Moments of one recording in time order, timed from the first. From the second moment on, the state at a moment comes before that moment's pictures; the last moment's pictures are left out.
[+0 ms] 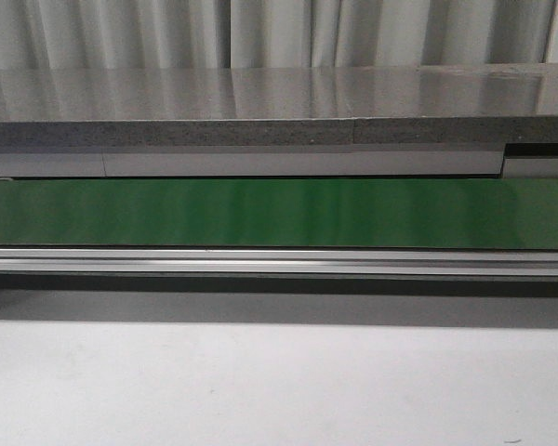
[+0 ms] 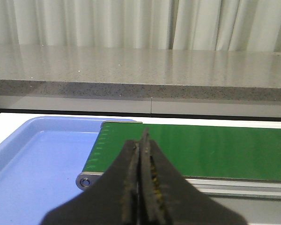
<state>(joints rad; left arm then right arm) -0.04 -0.01 0.00 -0.02 0.08 0.00 -0.55 1.55 -1.22 0.06 0.95 -0.32</state>
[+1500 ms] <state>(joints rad) -0.04 -0.01 0.00 -0.02 0.08 0.00 -0.59 1.92 -1.24 0.15 0.72 -0.35</state>
